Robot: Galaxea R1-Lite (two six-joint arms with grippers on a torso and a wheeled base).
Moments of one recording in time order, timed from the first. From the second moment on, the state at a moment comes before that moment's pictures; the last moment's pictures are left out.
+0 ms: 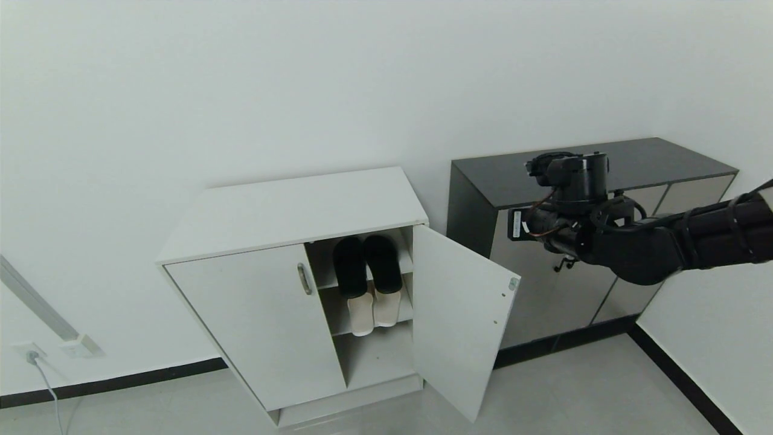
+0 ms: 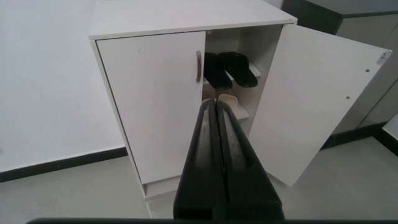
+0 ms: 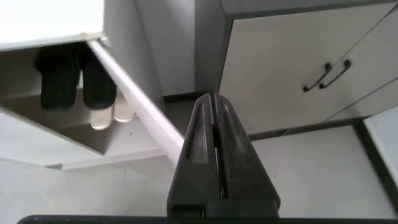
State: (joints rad) left arm 0.00 0.00 0.00 0.00 0.00 -0.02; right arm 0.45 2.00 -1.32 -0.38 -0.34 0.14
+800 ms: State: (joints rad) left arm 0.00 0.00 0.00 0.00 0.00 -0.02; right arm 0.41 2.19 -1.39 -0.38 -0.30 0.19
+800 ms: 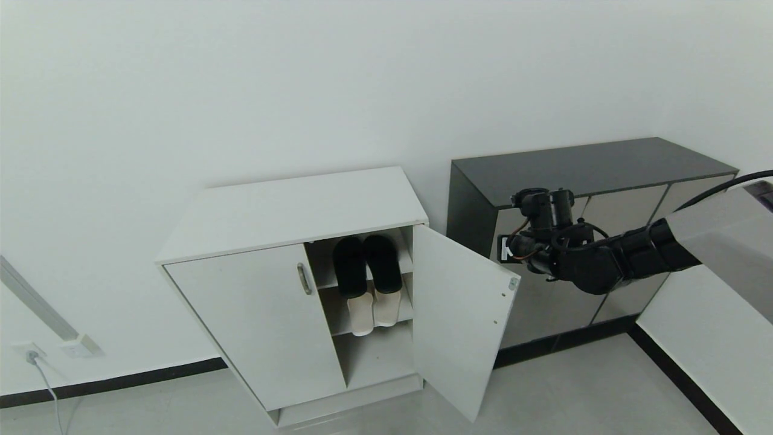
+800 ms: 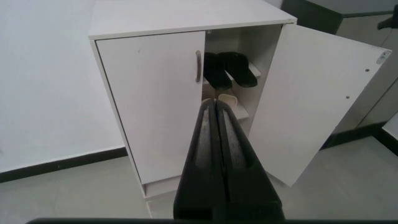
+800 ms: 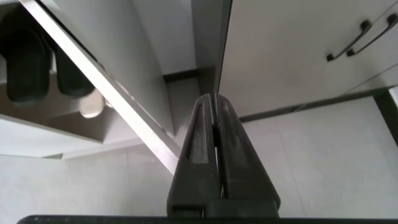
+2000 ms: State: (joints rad) left arm 0.00 0.00 0.00 0.00 0.00 -0.02; right arm 0.49 2.21 -1.25 -0.51 -0.31 0.20
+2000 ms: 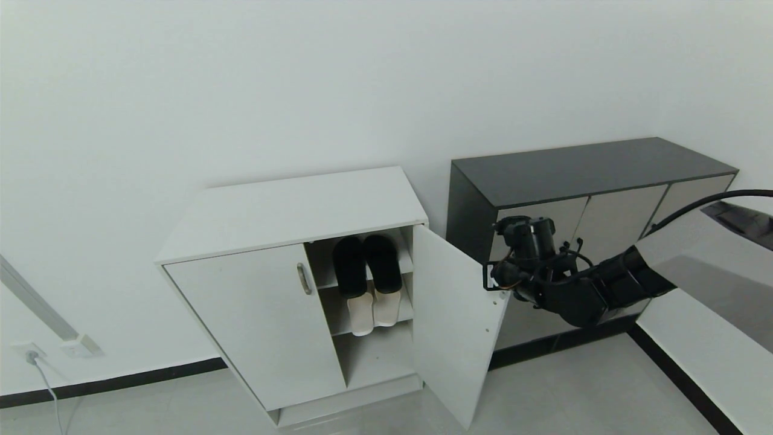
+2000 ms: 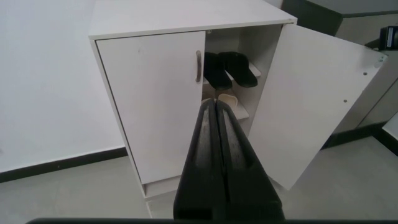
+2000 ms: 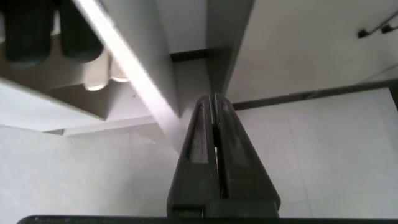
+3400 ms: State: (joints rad) left arm 0.00 0.00 0.00 0.00 0.00 -0.02; right arm 0.63 2.12 -1.05 -0.76 -0.31 0.08
